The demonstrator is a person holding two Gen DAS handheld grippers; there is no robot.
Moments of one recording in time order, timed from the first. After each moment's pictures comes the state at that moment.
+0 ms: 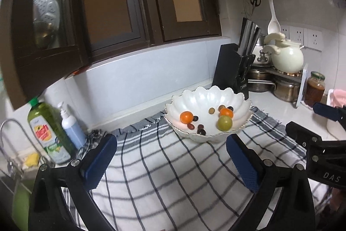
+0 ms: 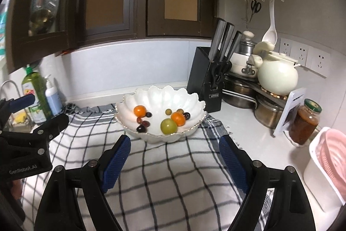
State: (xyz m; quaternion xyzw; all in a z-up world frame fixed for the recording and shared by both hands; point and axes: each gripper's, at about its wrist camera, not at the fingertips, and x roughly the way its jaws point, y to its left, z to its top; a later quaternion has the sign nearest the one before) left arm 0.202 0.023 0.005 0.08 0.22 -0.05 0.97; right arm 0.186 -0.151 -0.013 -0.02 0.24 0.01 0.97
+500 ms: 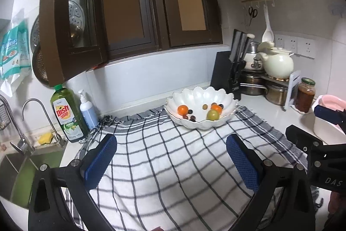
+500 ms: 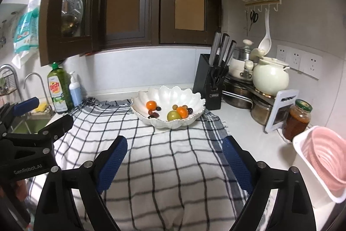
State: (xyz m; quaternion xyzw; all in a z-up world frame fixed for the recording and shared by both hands) left arm 0.091 -0.005 0.015 0.06 0.20 -0.01 0.98; right arm 0.089 -0.180 0.000 -0.04 0.22 0.06 0.97
